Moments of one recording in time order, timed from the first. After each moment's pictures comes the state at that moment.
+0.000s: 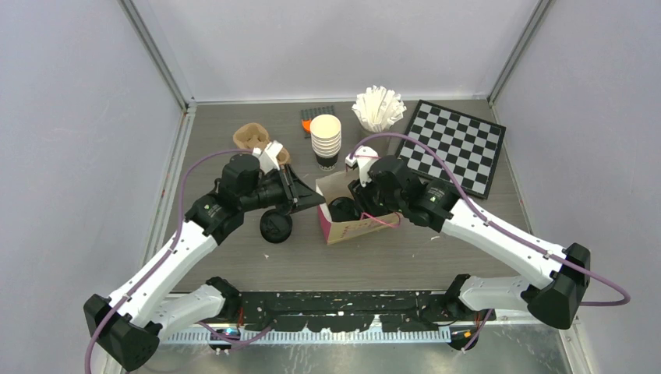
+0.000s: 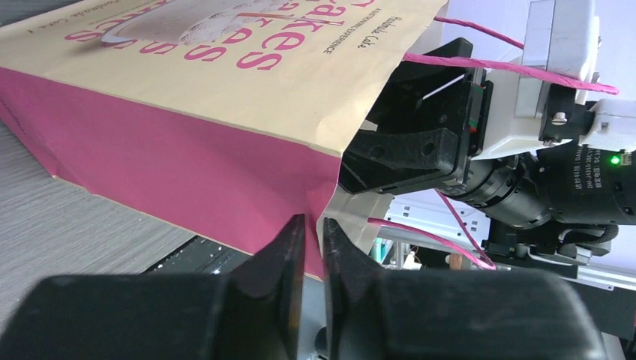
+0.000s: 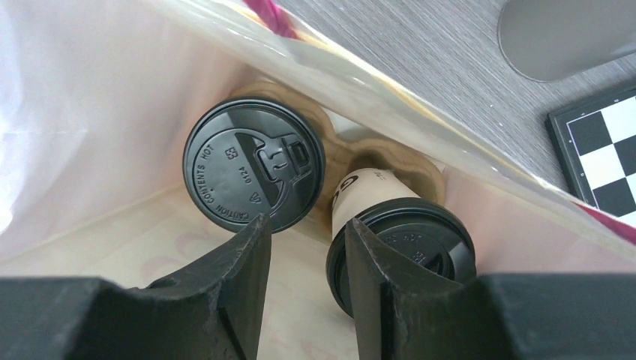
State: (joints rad) left arm -0.58 0.96 0.92 -0.37 0.47 -1.06; right arm 0.87 1.20 1.10 -0.60 0.12 0.07
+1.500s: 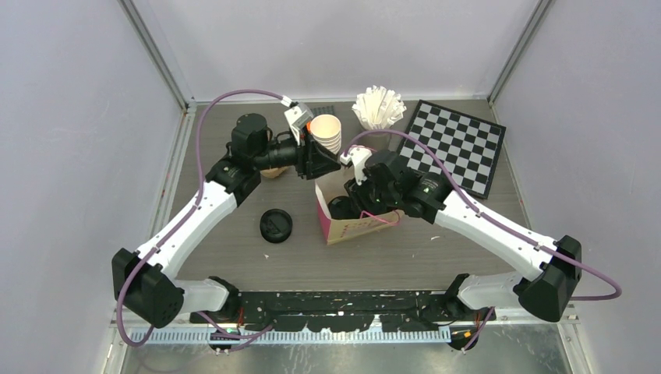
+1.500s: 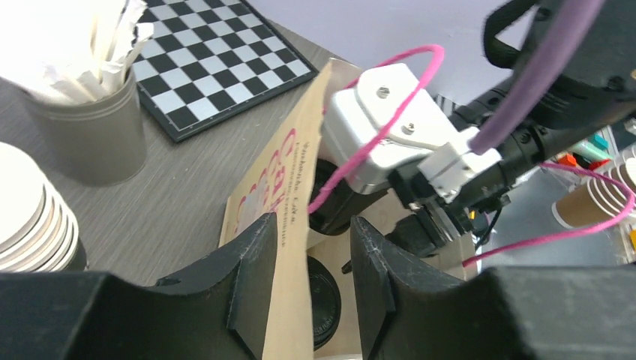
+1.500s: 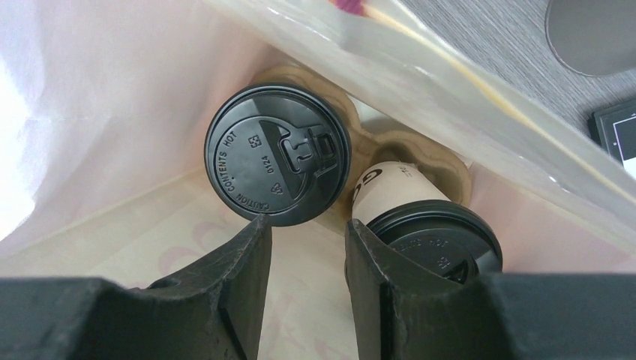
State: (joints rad) left arm -0.50 1.27 1.16 -0.06 0.76 -0.20; right arm 0.85 1.27 1.18 -0.67 0.02 0.06
